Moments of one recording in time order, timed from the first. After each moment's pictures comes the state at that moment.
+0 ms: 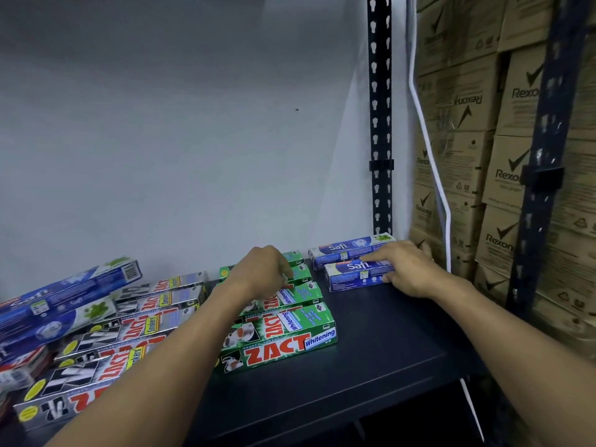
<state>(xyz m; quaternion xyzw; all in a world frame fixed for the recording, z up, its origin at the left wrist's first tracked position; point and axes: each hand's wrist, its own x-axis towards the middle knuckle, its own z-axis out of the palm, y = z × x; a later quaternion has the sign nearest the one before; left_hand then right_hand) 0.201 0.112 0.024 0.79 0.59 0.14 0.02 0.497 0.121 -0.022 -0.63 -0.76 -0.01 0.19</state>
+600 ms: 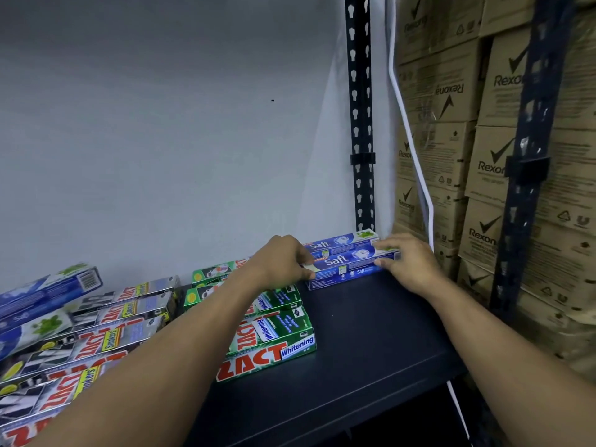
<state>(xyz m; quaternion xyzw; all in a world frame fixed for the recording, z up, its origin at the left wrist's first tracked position) 0.262 0.147 0.020 0.84 0.51 0.16 0.06 0.528 0.137 -0.047 -0.62 -0.64 0.06 0.44</state>
